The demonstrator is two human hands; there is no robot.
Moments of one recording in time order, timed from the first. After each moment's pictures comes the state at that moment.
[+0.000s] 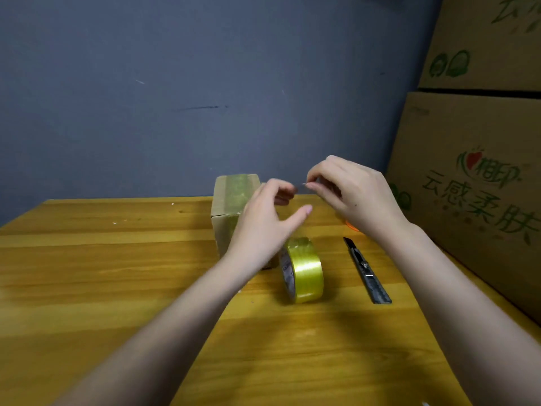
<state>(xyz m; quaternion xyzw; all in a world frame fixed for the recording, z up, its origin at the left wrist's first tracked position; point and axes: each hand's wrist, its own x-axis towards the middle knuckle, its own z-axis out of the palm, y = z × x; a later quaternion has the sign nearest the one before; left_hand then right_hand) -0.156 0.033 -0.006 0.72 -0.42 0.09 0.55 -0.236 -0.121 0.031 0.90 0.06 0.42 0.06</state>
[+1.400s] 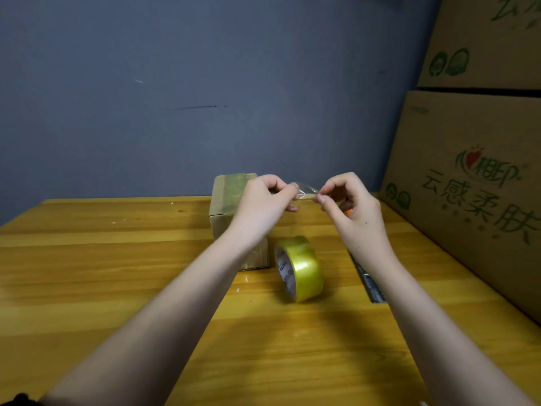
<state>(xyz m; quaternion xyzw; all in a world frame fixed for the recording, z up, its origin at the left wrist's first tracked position) -0.151 0.020 0.019 0.70 -0.33 -0.04 0.63 -0.249 -0.099 -0.005 0.82 -0.02 0.47 -0.32</state>
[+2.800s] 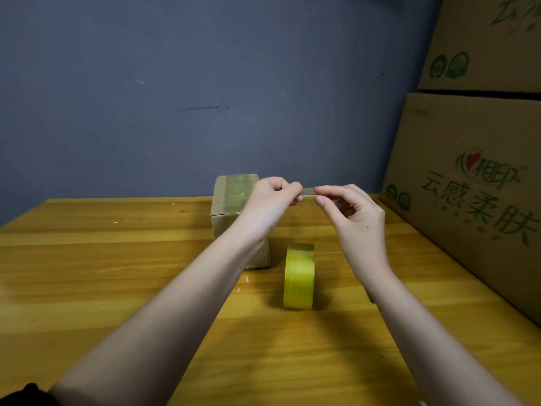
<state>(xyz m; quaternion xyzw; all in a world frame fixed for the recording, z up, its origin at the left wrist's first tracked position) -0.160 0.019 0.029 0.71 -0.31 -0.10 0.63 -0.248 -0.090 -0.014 0.78 -0.07 0.52 -0.33</state>
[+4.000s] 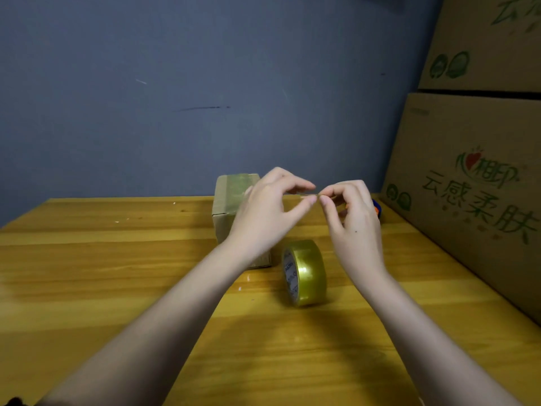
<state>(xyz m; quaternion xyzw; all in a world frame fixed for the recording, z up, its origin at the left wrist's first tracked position) -0.157 0.034 0.012 0.73 -0.49 0.17 0.45 -0.244 -0.087 -0.021 0.81 -0.08 0.54 -0.21</state>
